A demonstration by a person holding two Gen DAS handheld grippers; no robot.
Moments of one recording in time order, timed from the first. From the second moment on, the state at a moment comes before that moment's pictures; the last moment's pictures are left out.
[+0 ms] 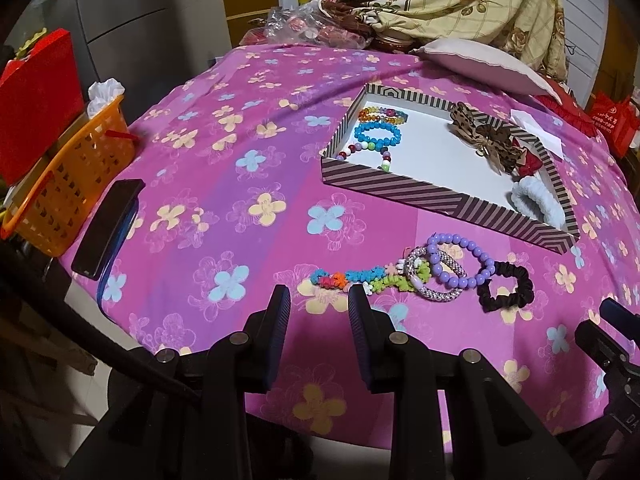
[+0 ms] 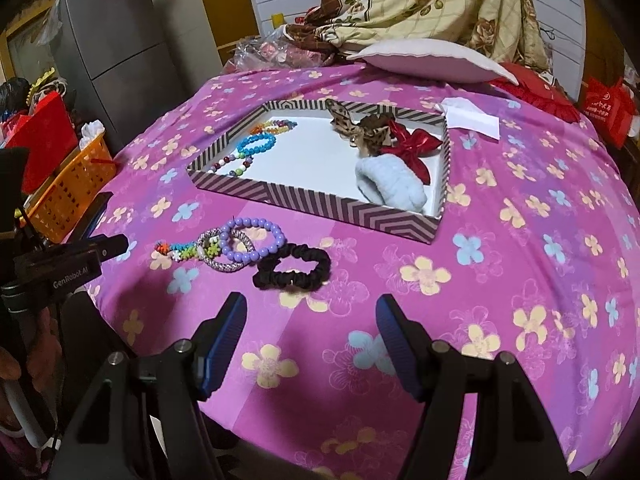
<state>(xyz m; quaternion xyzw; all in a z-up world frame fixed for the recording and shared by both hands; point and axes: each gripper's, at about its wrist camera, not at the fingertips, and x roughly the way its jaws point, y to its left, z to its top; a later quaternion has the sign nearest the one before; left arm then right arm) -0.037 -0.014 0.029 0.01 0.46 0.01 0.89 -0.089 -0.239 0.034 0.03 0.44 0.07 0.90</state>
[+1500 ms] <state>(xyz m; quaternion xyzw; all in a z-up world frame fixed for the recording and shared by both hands) 0.016 -0.007 -0.001 -0.12 0.55 -0.09 0.82 -0.021 -0.228 -0.026 0.00 0.49 0.08 0.87</state>
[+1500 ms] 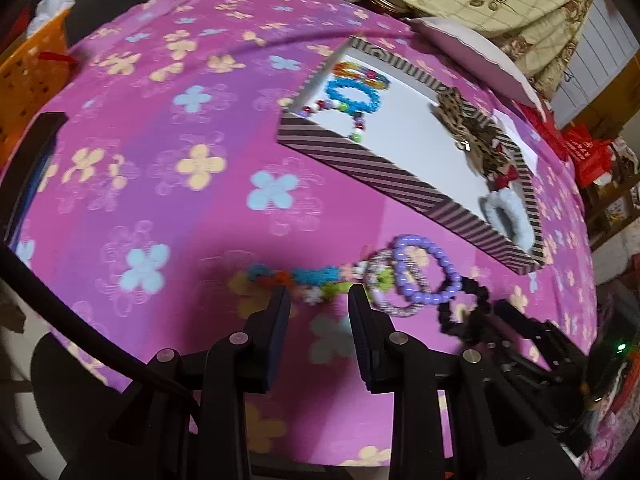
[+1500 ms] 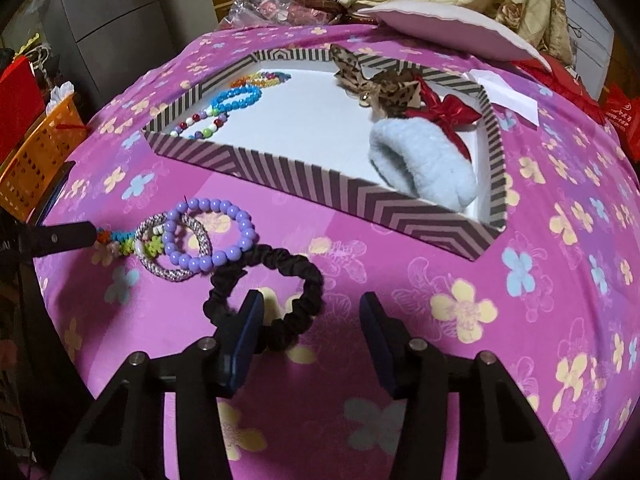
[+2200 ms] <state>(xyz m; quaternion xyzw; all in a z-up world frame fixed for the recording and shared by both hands) 0.048 -0.035 -0.017 -0.14 0.59 -0.10 0.79 -0.012 -0.231 -0.025 0.01 0.49 0.09 0.87</state>
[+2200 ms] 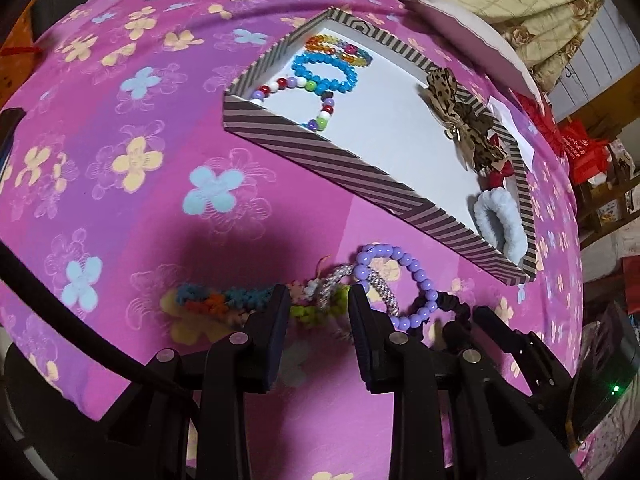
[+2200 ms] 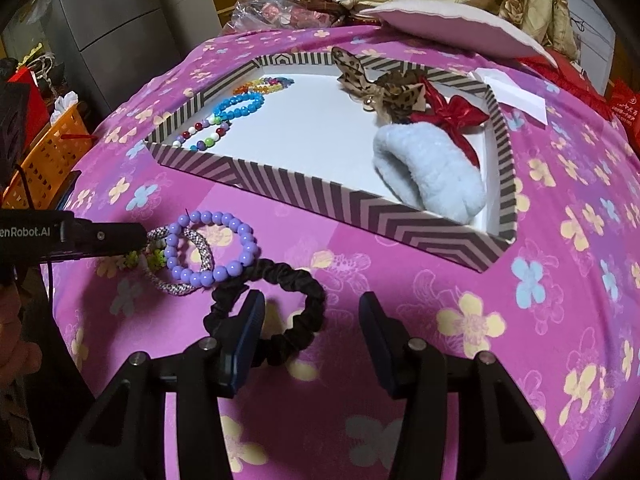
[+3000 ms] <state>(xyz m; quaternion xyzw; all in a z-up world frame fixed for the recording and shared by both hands) 0.032 -0.012 0.048 -0.15 0.53 -0.13 0.83 -0.034 -0.245 0.027 0.00 0.43 0.11 0.89</state>
